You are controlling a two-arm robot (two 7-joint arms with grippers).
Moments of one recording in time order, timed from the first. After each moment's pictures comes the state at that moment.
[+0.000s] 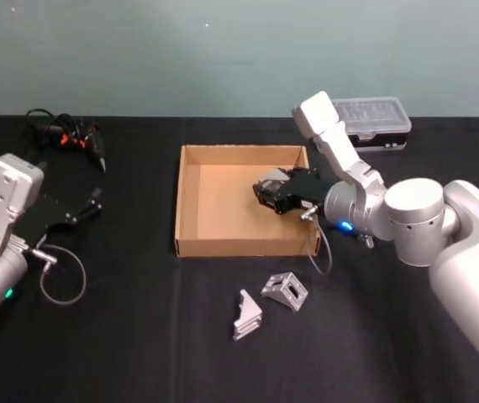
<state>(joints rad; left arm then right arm) -0.20 0.60 0.45 -1.41 -0.25 -0.12 0.03 0.62 0.18 -0.47 -0.98 0.11 0.26 0.42</state>
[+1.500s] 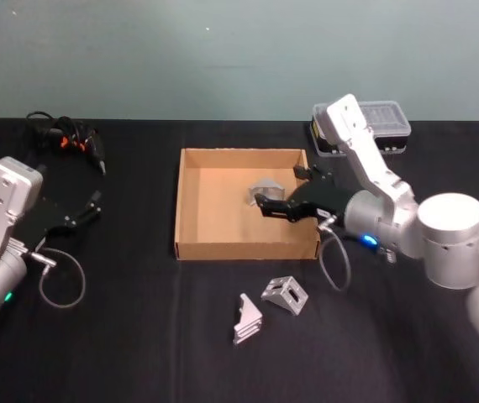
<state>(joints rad) -0.20 0.60 0.45 -1.41 -0.25 -0.12 0.03 0.46 0.28 -0.42 -1.27 0.15 0.32 0.43</state>
